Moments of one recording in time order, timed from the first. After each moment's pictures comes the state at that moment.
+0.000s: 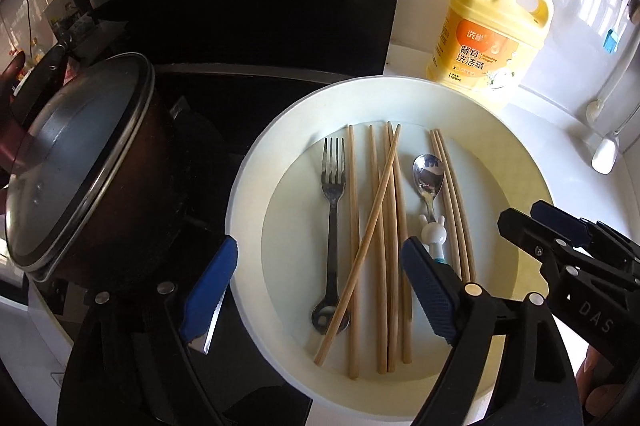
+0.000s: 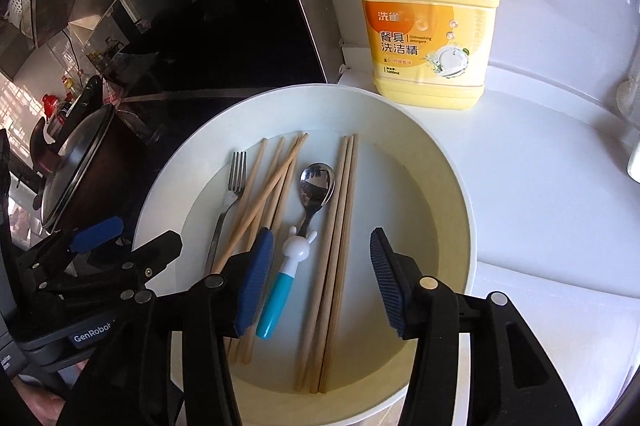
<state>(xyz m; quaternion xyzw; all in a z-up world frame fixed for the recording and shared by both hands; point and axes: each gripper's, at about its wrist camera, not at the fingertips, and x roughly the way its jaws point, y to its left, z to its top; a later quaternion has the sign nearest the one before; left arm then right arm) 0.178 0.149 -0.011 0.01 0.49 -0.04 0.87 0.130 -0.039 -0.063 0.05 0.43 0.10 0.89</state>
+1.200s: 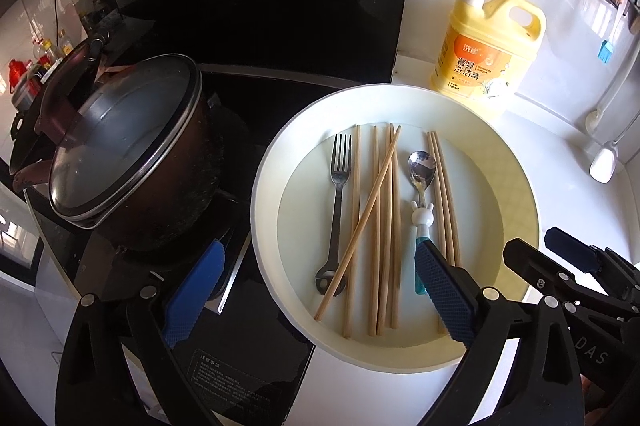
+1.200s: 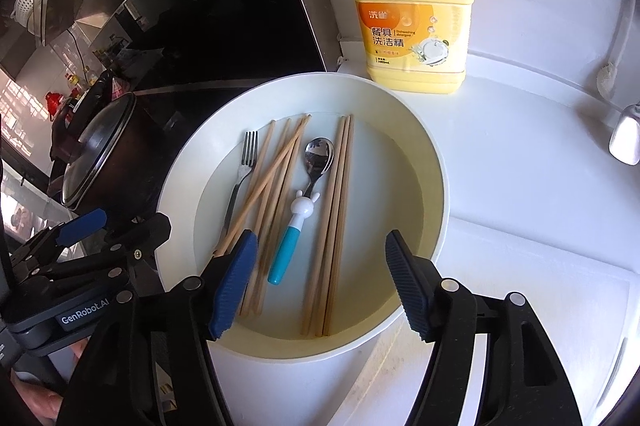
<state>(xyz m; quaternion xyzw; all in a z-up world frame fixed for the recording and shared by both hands) 0.138 0.151 0.014 0.01 0.48 -0.01 0.88 0.090 -0.045 -0.046 0.06 0.45 0.09 0.89</state>
